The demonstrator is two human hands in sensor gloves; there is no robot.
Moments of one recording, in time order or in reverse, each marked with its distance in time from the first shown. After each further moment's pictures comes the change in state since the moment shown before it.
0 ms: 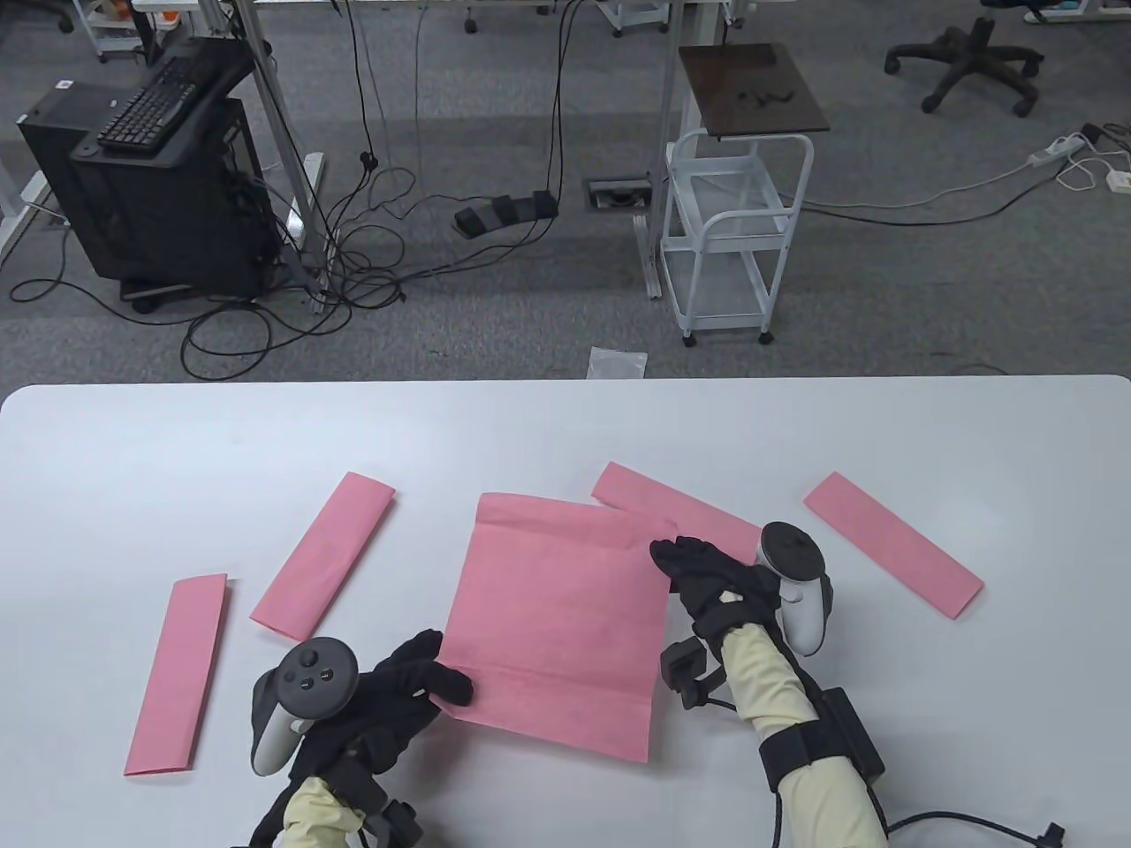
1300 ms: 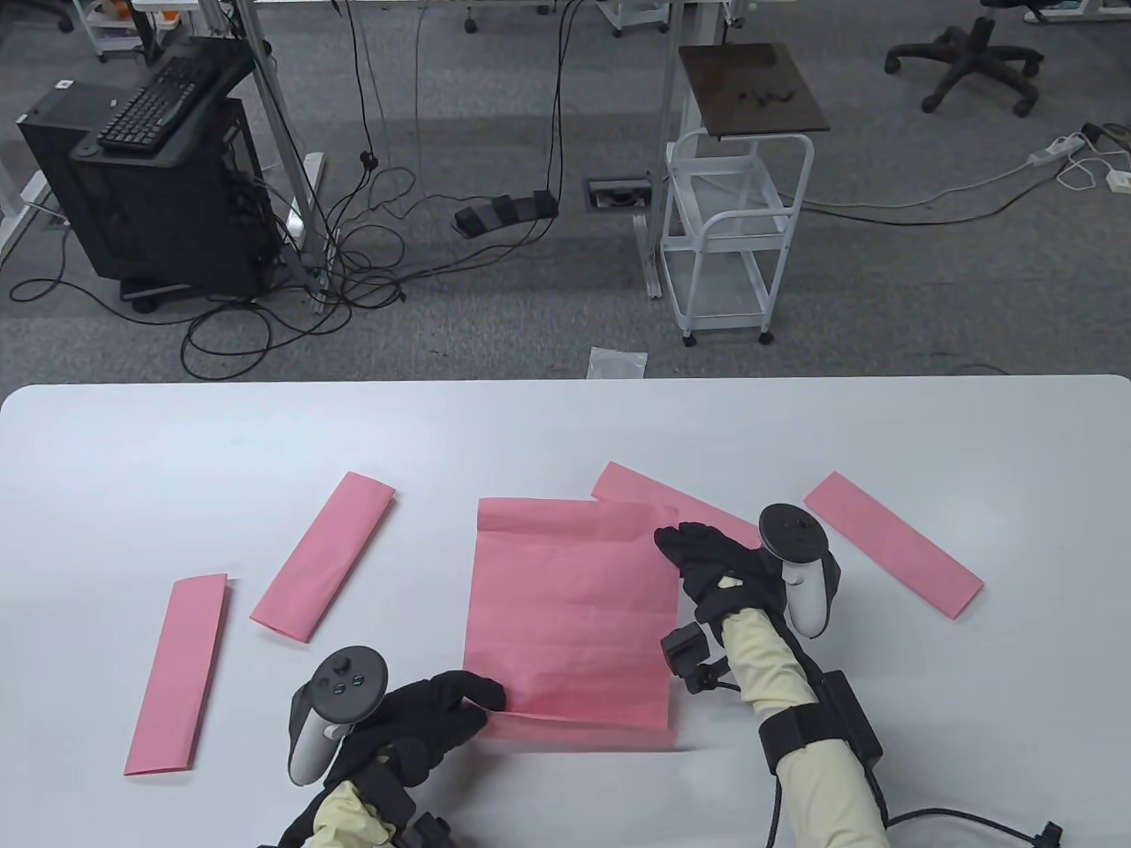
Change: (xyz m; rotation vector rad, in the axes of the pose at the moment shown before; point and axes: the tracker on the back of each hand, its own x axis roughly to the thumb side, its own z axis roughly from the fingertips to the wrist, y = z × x) left_hand 0.006 -0.034 -0.006 -0.052 0.008 0.088; right_hand 0.012 -0.010 -0.004 -0.069 0.011 0.101
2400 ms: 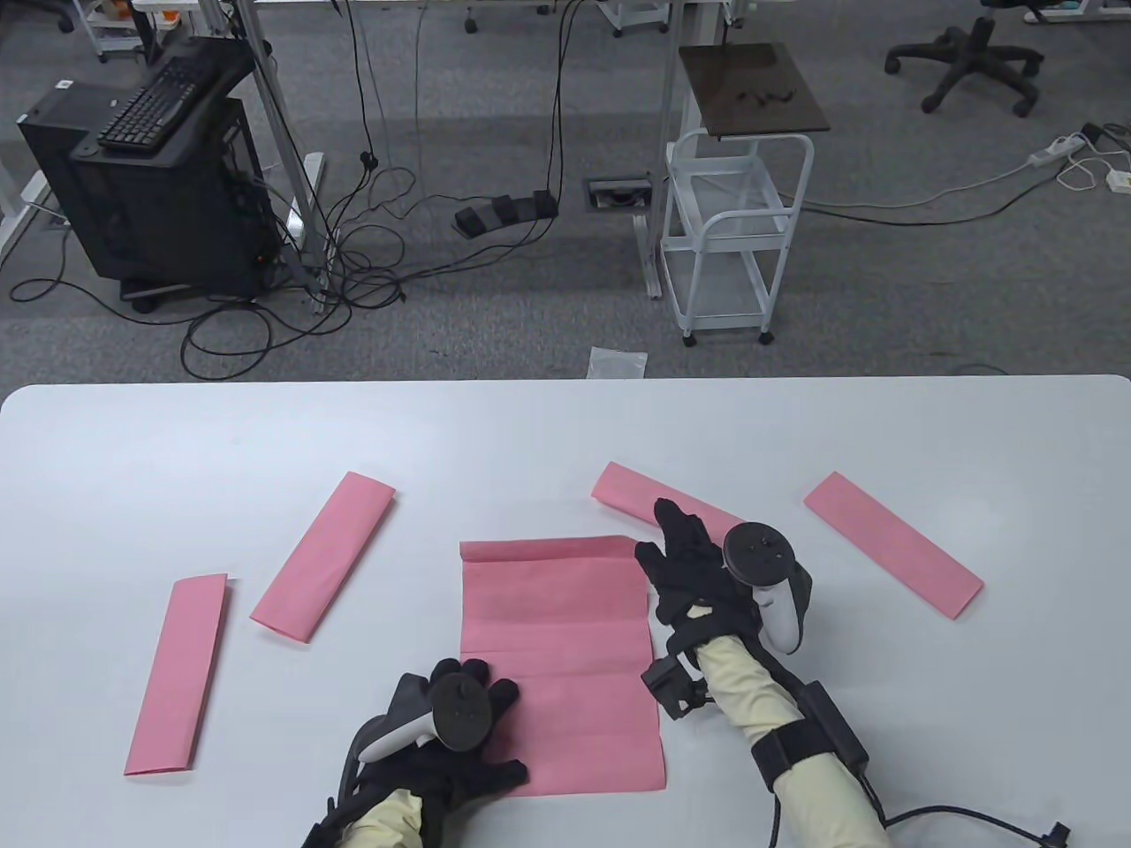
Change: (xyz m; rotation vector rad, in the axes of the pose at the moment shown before) left_hand -0.028 -0.050 -0.025 -0.422 0.318 -0.716; right_hand -0.010 0.037 0.021 0.023 -0.223 0.329
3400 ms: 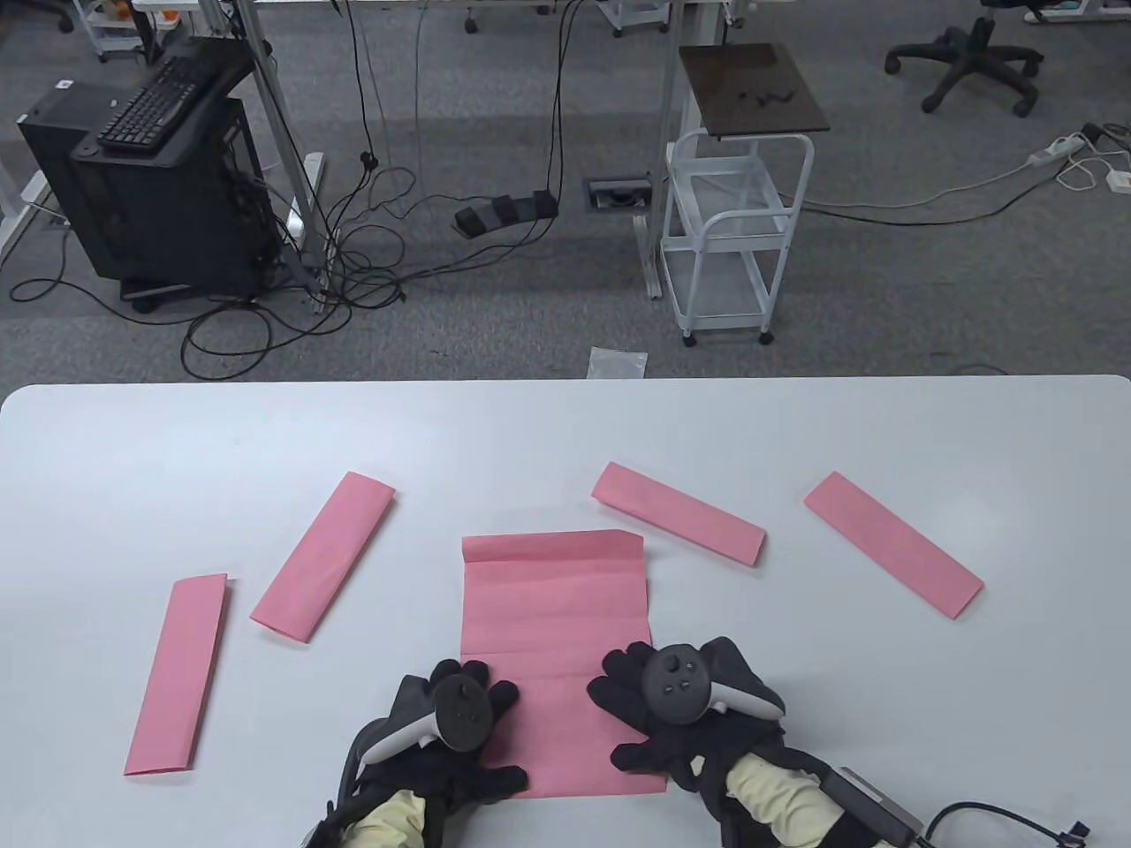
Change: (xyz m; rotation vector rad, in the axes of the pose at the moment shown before) left_hand 0.001 -0.002 0.002 -0.018 0.039 0.006; right_hand -0.014 0.079 0.057 0.615 -0.115 0.692
